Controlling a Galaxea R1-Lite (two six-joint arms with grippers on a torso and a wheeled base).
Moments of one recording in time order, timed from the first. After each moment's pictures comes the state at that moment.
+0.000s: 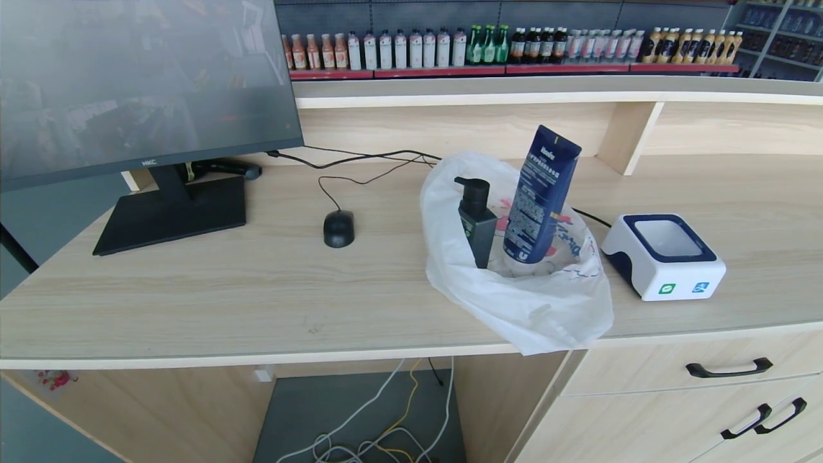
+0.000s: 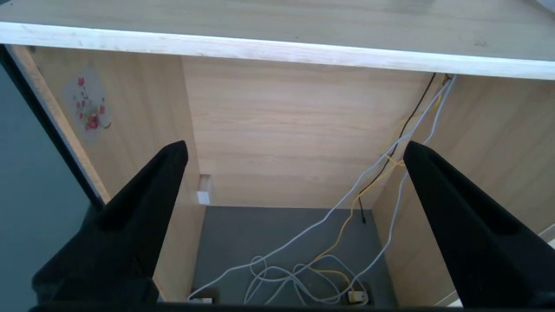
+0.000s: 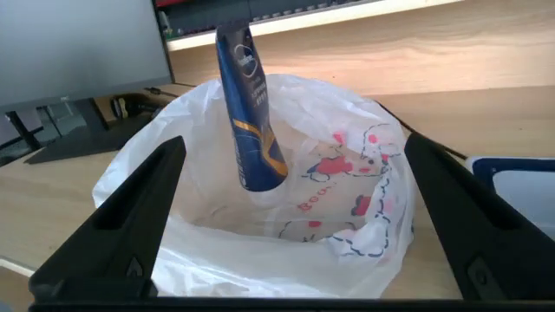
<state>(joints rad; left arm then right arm) 0.00 0.00 0.00 0.00 0.00 0.00 0.15 0.08 0.00 0.00 0.01 -0.04</state>
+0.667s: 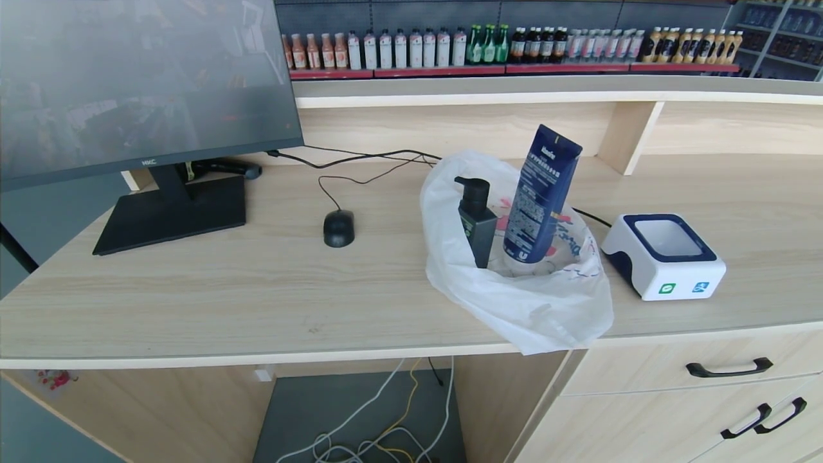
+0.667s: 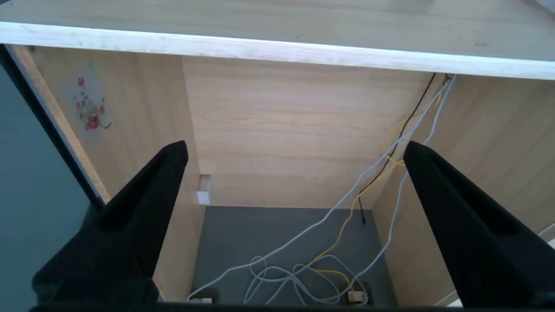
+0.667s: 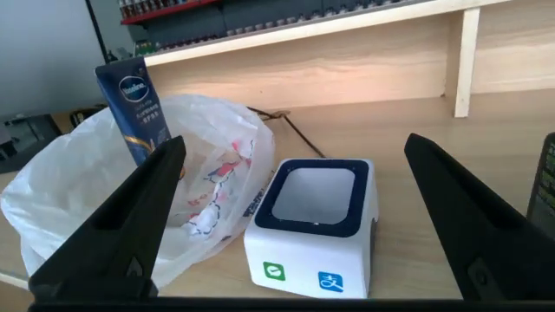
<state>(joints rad) 0.00 0.00 0.00 0.00 0.00 0.00 -0.01 0.00 0.00 0.00 0.01 -0.02</state>
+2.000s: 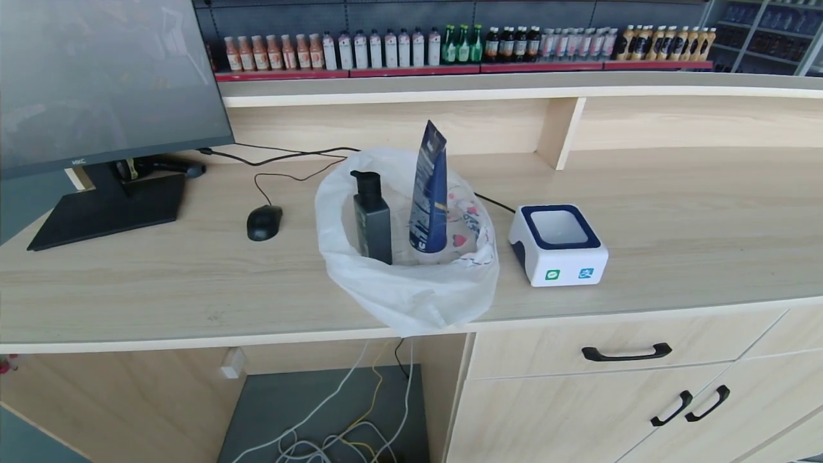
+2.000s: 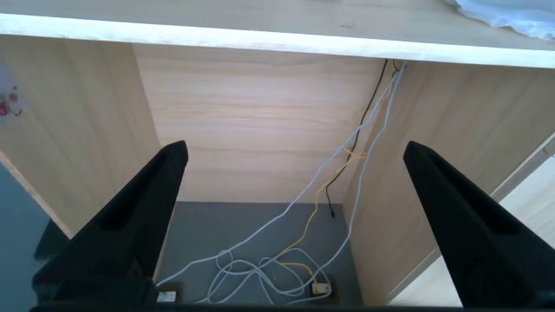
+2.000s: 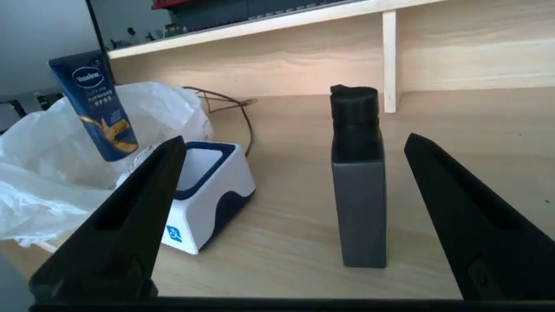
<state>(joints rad) 0.00 0.00 0.00 0.00 0.00 -0.01 -0.01 0.00 0.00 0.00 0.01 -0.02</state>
